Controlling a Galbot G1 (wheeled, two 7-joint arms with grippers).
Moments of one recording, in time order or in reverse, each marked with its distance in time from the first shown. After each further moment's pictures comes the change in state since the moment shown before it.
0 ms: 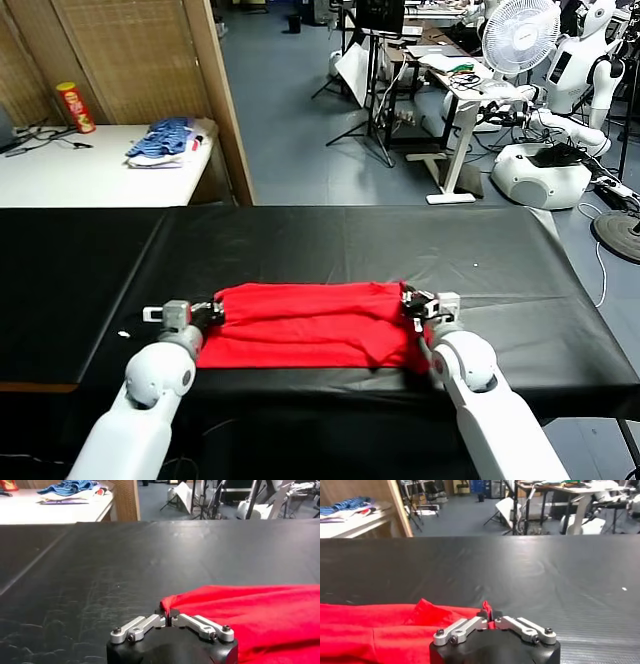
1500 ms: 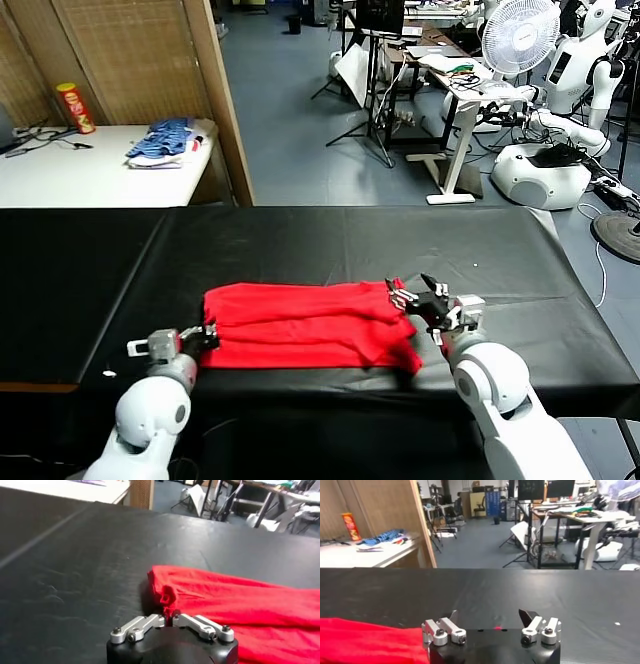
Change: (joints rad) left arm 0.183 -0.084 -0.080 -0.148 0.040 -0.013 -0.056; right arm -0.125 -0.052 0.063 0.281 0.030 -0.056 0.002
